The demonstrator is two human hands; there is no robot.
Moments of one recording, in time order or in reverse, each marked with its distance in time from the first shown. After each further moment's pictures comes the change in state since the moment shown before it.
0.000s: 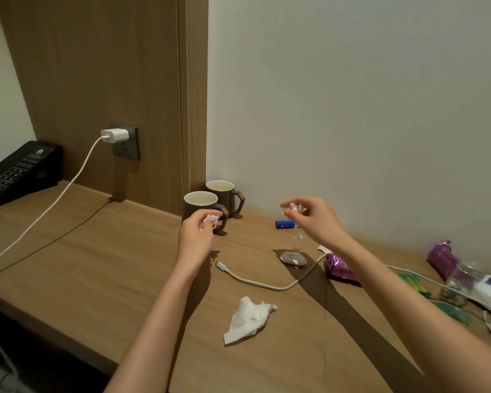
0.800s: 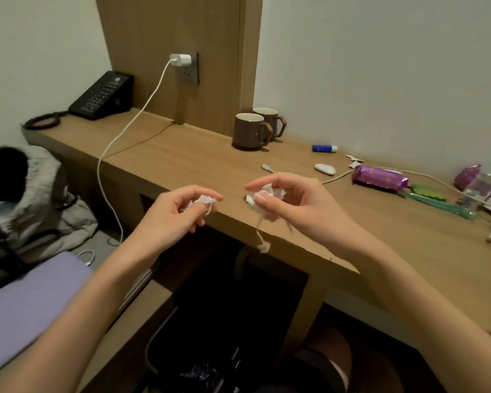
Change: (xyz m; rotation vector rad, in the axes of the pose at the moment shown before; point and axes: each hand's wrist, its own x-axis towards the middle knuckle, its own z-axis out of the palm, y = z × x) left_hand -0.225 0.029 -0.163 0.134 -0.276 -0.036; right_hand -0.226 -0.147 0.017 0.550 -0.462 -0.132
